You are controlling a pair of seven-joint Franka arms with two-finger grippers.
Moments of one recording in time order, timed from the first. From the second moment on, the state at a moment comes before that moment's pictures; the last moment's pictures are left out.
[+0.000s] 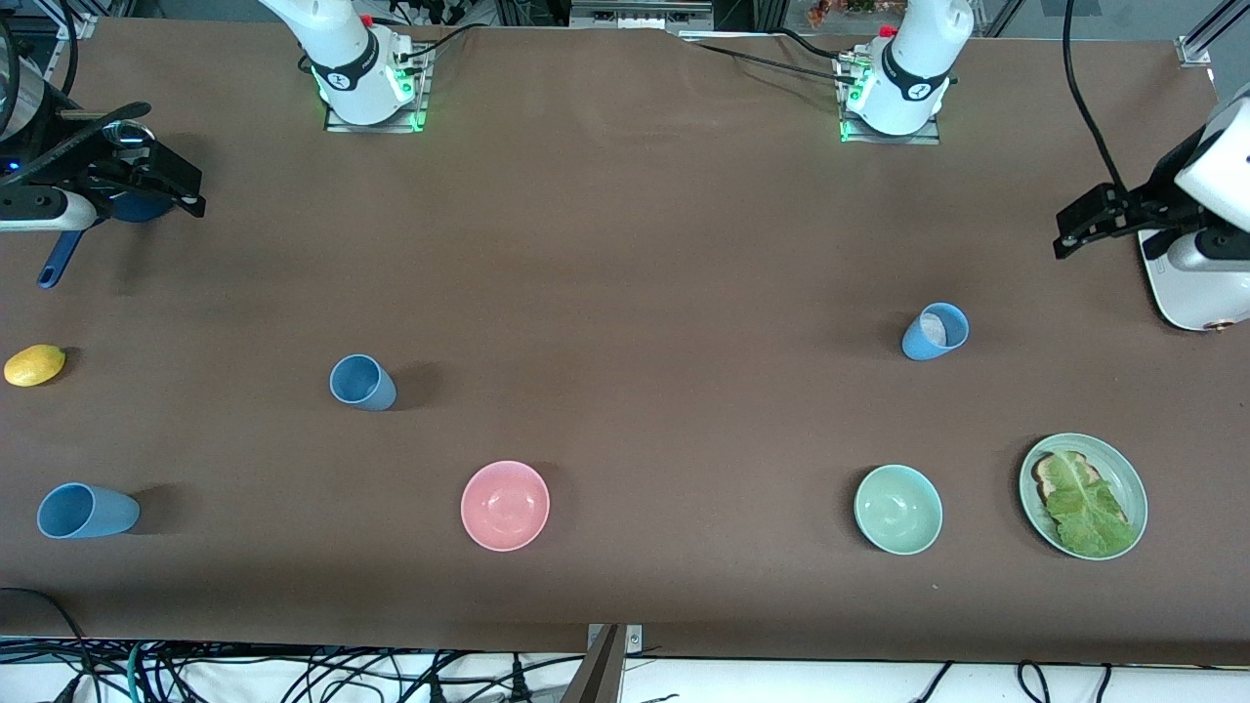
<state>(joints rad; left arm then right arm) -0.12 0.04 0.09 -1.55 0.00 1.59 -0.04 0.07 0.02 0.04 -1.49 -0.03 1.46 0.06</state>
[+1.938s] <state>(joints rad) -0.12 0.24 0.09 -1.99 0.00 2.27 -0.05 0.07 0.04 0.04 -1.49 -0.03 1.45 0.06</state>
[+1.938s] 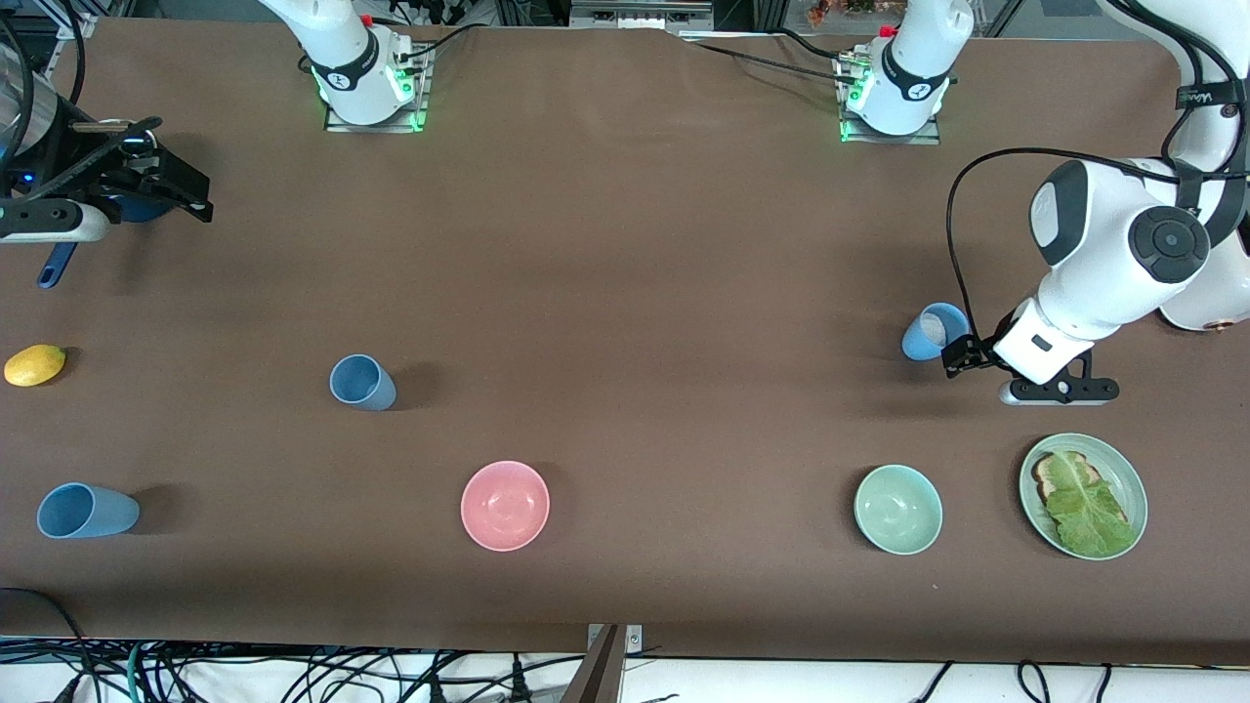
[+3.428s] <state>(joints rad) -0.06 0.22 0.09 -2.24 0.00 2.58 0.00 0.07 0.04 0.04 -1.49 -0.03 1.45 0.06</state>
